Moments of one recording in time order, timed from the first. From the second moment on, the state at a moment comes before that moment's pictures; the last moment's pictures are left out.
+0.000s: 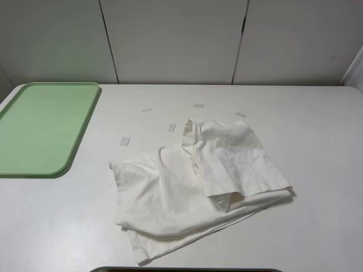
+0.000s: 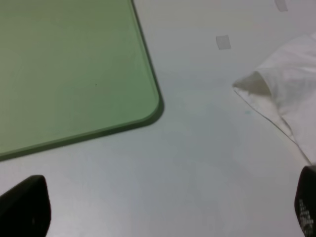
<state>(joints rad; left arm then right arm) -0.15 -0.01 -0.49 0.04 1.05 0.09 -0.14 0.00 -0.50 0.14 1.03 -0.15</state>
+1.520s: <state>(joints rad) -0.15 1.10 -0.51 -0.83 0.59 0.48 -0.14 0.00 -0.50 0.14 1.03 -0.15</state>
